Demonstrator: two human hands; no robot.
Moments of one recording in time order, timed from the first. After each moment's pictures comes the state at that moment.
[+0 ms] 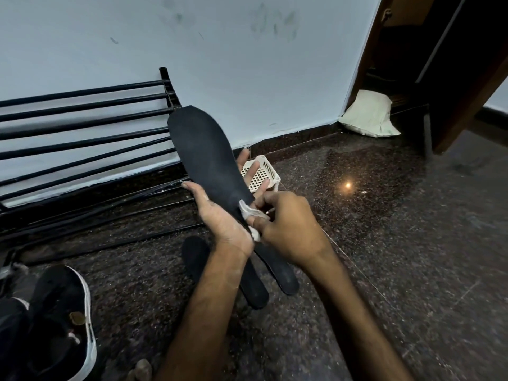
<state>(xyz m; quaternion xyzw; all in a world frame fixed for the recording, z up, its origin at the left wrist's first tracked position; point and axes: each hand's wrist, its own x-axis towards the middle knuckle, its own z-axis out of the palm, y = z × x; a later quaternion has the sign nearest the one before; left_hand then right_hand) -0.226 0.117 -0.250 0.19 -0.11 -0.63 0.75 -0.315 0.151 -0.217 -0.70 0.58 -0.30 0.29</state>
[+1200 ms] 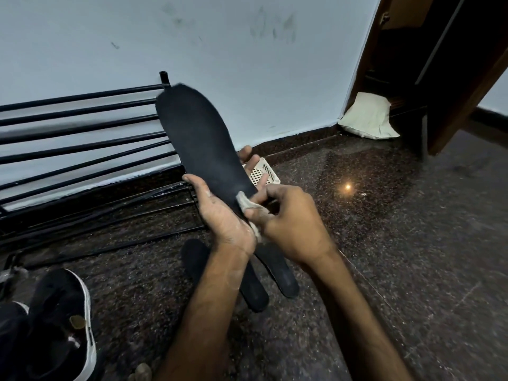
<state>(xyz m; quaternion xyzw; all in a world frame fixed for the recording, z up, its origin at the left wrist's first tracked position) -0.230 0.121 -0.233 0.19 -0.16 -0.59 0.77 -0.314 0.155 -0.203 -0.66 0.56 -0.37 0.34</state>
